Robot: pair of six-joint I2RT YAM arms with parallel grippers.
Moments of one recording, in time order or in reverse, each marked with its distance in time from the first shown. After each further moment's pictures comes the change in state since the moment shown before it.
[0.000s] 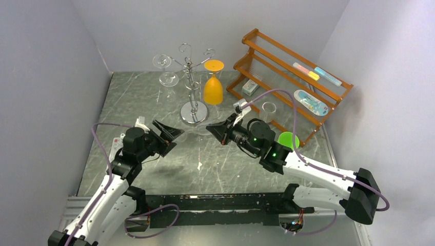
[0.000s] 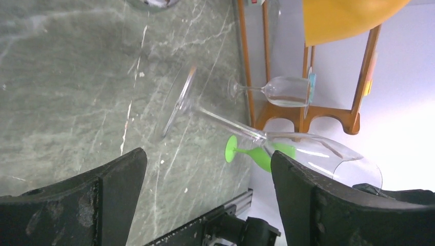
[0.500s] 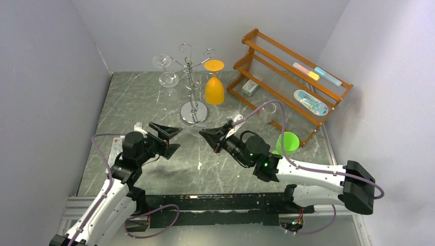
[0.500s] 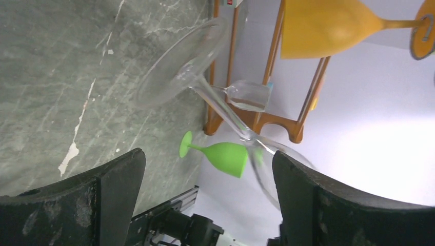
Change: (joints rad) left arm 0.002 -0.024 -0.072 0.082 0.043 -0.278; right arm 0.166 0.066 -0.075 0.277 0.190 -0.185
